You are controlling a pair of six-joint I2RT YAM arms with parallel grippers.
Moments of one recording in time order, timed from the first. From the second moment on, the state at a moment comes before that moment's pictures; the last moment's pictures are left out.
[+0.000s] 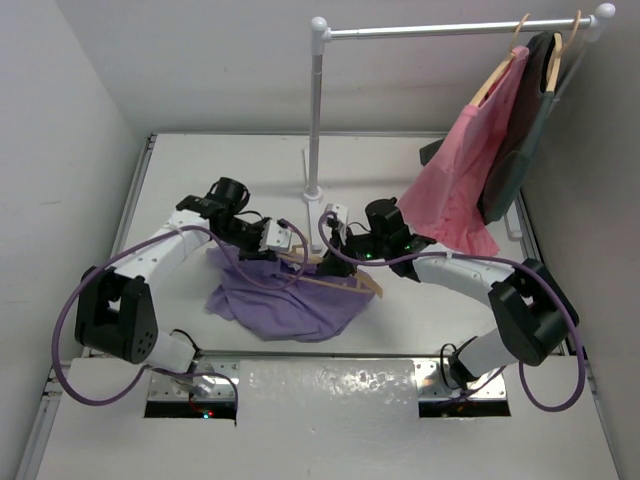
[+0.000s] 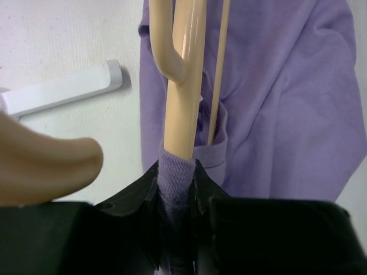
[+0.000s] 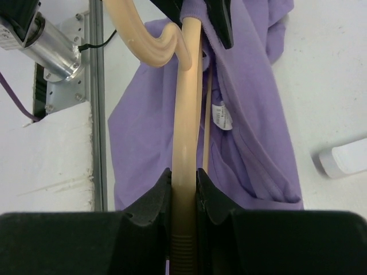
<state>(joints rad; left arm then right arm) -0.30 1.45 1.06 -0.86 0.77 1.34 0.62 1.49 0.76 0.19 -0.78 -0.10</state>
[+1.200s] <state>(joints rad) -0.31 1.06 0.78 -0.40 0.31 0.37 0.76 1.66 0.94 -0.02 0.04 0.51</state>
